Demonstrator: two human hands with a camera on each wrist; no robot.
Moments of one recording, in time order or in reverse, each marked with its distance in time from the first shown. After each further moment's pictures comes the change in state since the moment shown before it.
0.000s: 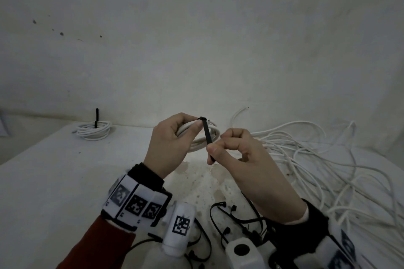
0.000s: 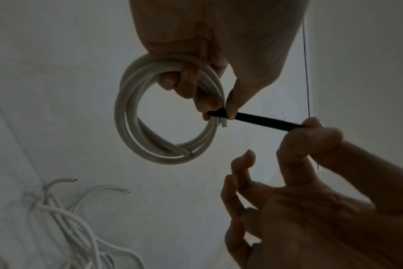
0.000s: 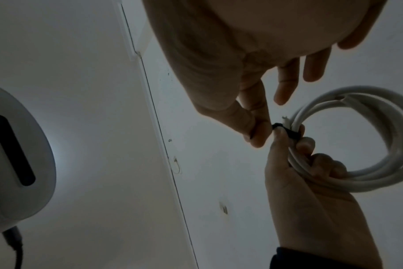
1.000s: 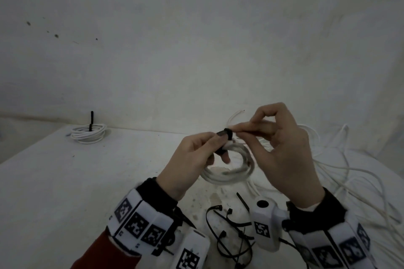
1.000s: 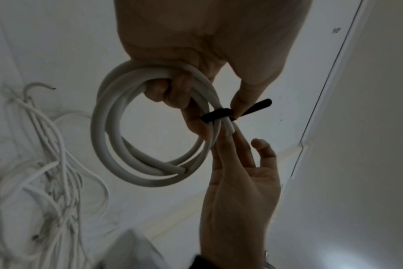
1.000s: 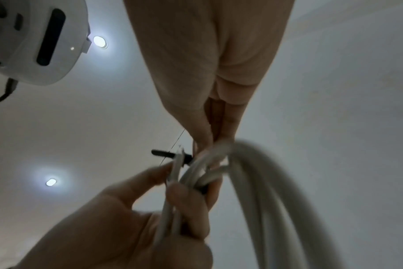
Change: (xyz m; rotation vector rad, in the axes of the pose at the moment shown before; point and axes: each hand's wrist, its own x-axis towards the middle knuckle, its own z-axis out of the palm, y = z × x) left_hand -0.021 0.034 0.025 -0.455 -0.328 -0.223; right_hand 0.015 0.010 -0.044 -0.209 0.270 -0.555
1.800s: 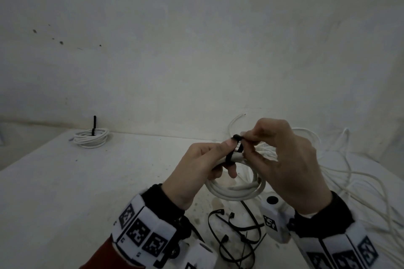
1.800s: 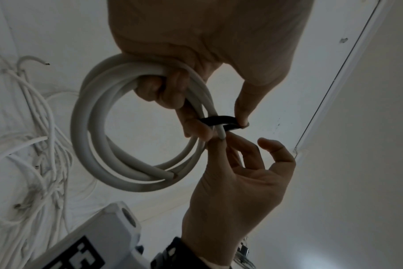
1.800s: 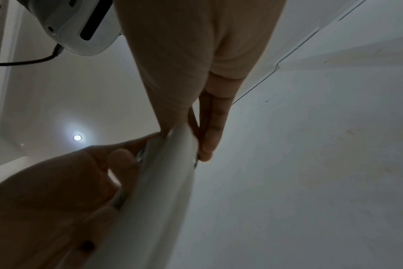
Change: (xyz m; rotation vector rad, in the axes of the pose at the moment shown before) left_hand -0.006 0.002 0.005 -0.065 -0.103 -0.069; right_hand -0.002 -0.012 -0.005 -0.357 -0.025 -0.331
